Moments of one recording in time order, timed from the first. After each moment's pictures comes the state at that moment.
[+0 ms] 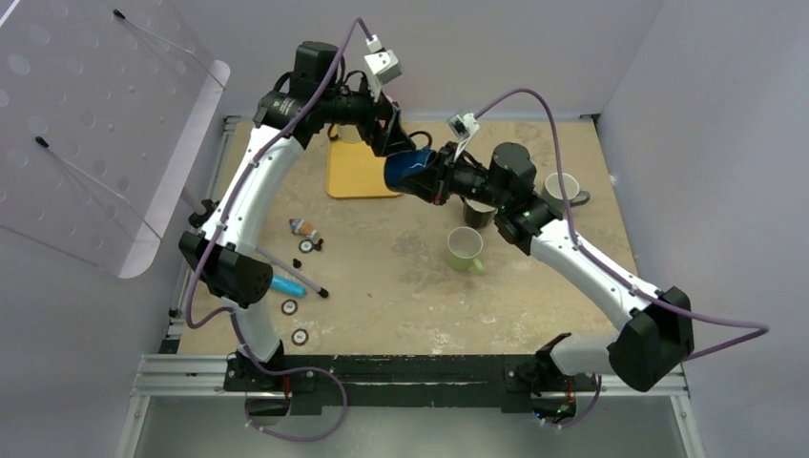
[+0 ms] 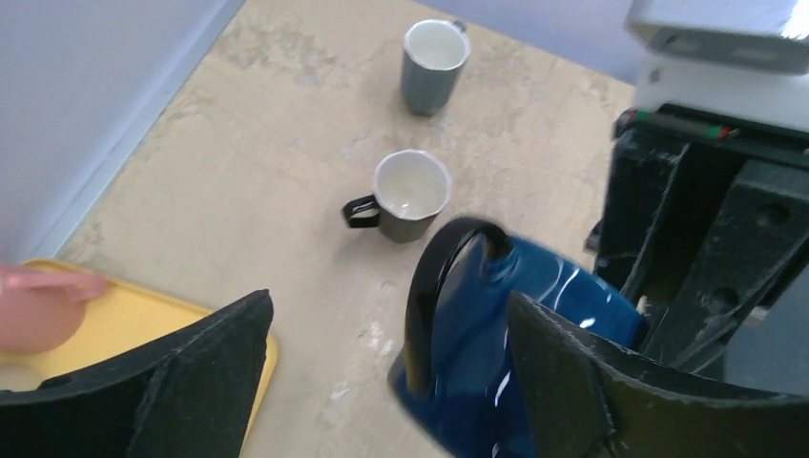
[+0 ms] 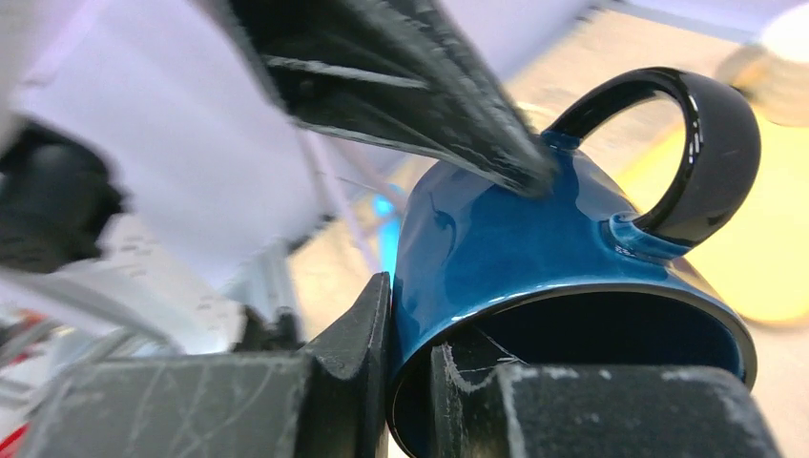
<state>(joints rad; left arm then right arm) -0.40 1.83 2.15 -0.82 0.79 0.24 0.57 1.31 1.10 0.22 -0.55 0.50</state>
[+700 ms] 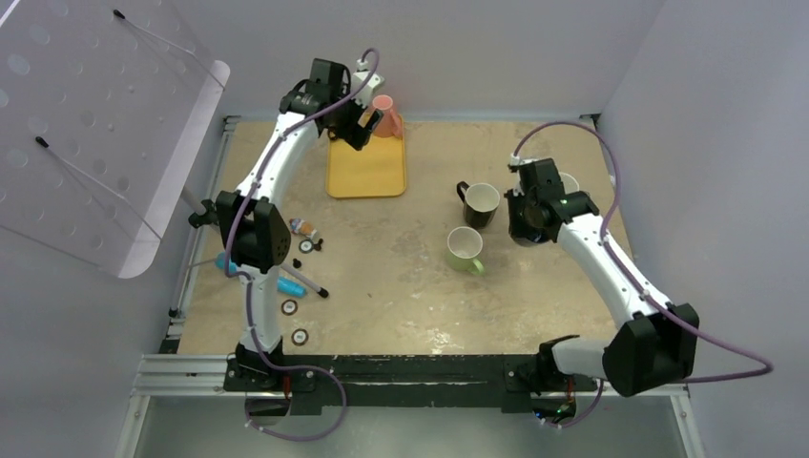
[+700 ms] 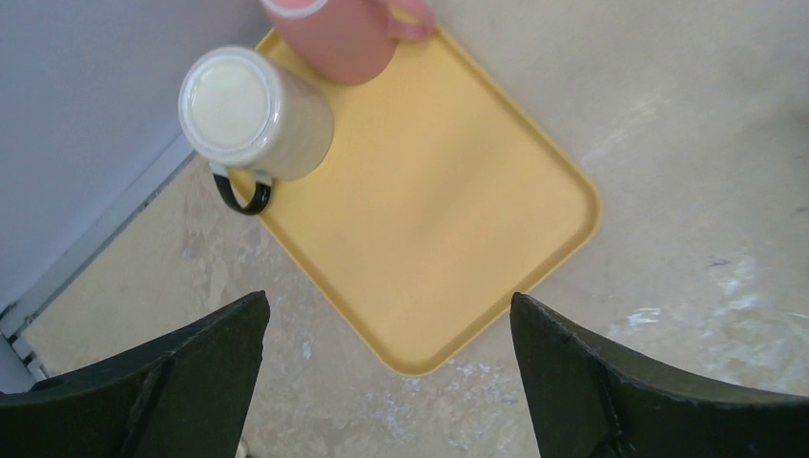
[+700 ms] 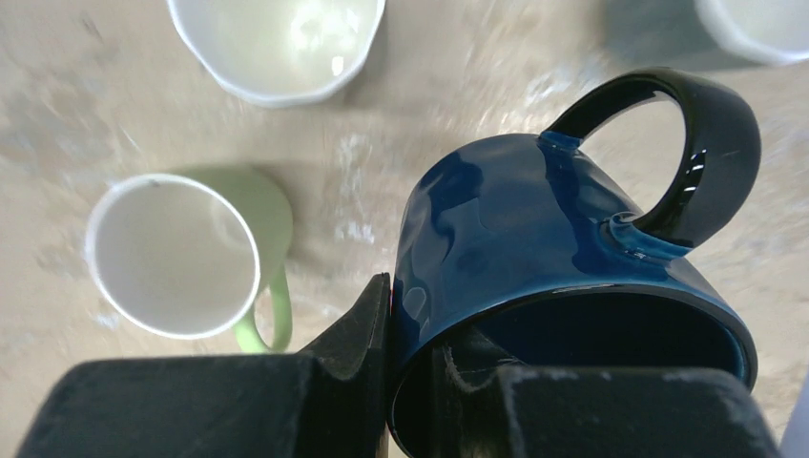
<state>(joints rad) -0.29 2.11 2.19 -0.82 0.14 0.40 0.27 1.26 1.11 -0.79 0.13 0.14</state>
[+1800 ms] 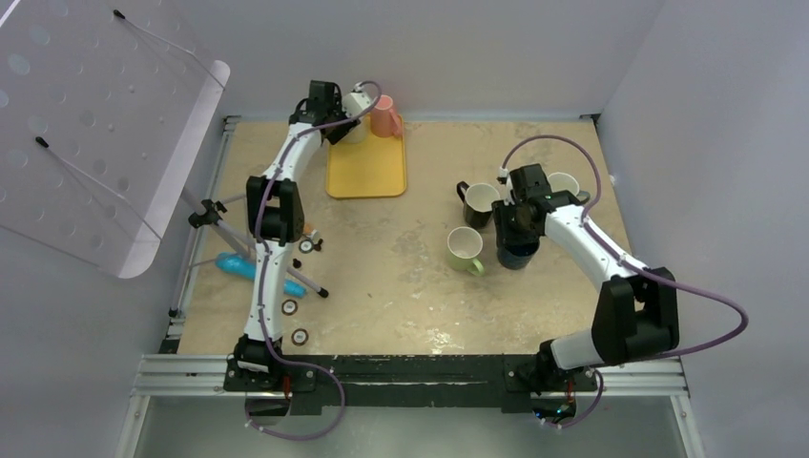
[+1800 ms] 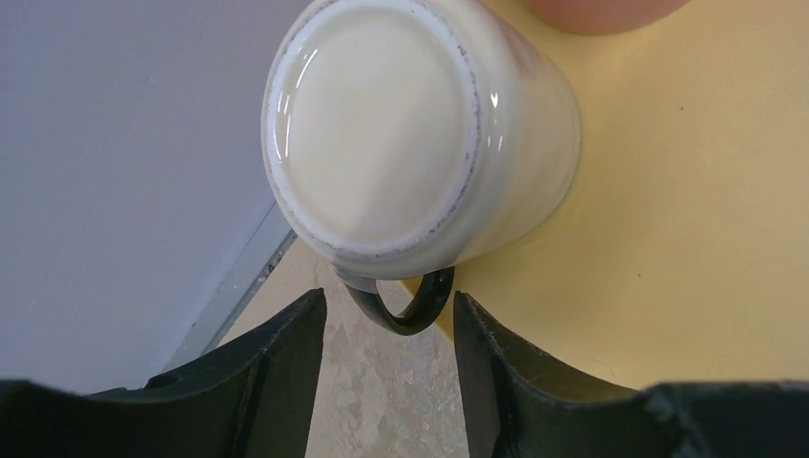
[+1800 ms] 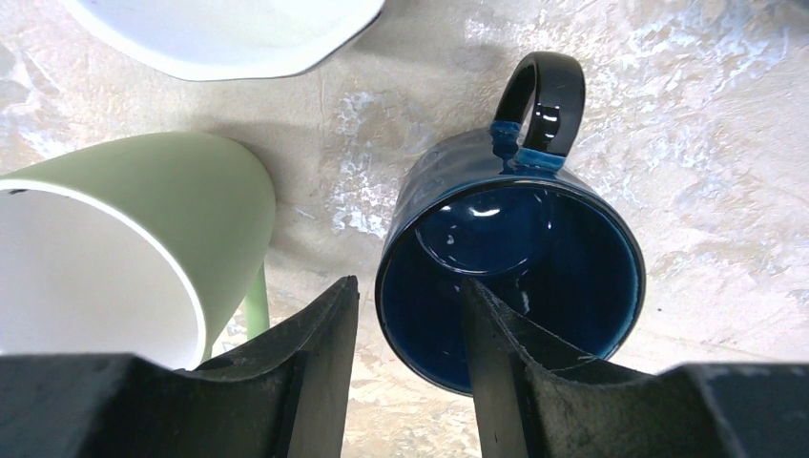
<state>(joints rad) -0.16 2.62 2.48 -0.53 0.04 0.77 0.23 1.44 1.02 -0.71 0.02 0.10</state>
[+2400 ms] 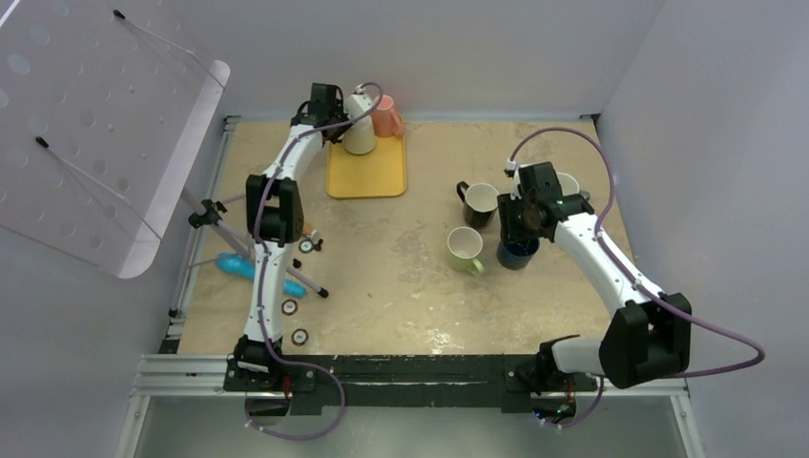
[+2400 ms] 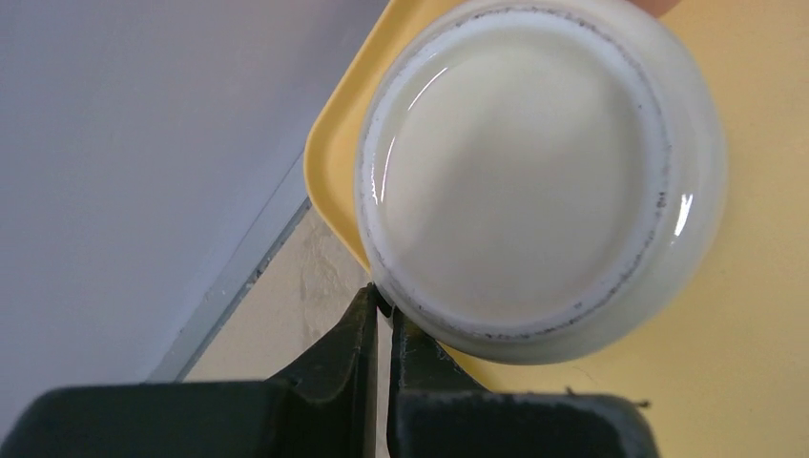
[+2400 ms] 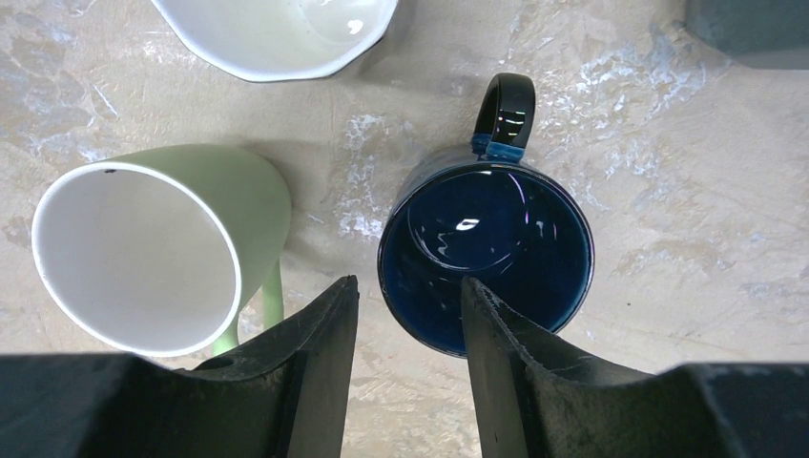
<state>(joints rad) -0.16 2.61 2.43 -0.51 0.07 0.78 0.23 1.32 1.03 -0.72 0.03 0.10</state>
